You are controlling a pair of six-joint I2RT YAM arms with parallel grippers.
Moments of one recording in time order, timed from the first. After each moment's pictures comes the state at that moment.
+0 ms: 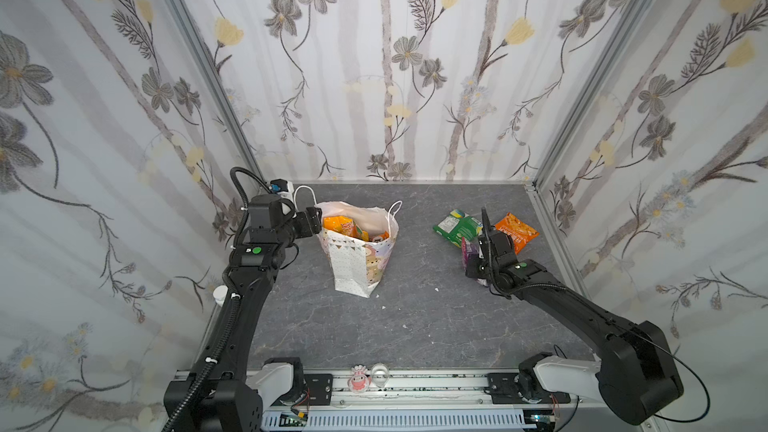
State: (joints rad) left arm -0.01 1.13 1.06 -0.42 0.20 -0.24; right arm 0.42 1.24 0.76 -0.40 0.13 0.46
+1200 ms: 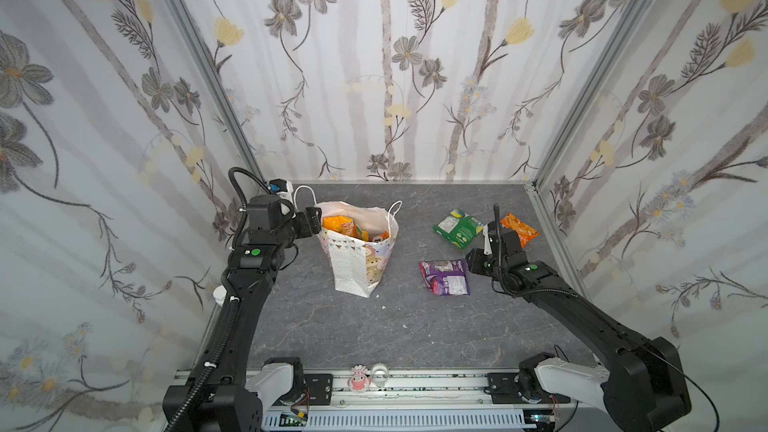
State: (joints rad) left arm -0.01 1.12 1.06 -0.42 0.20 -0.24; right arm 0.37 1.19 0.72 -0.38 0.02 0.50
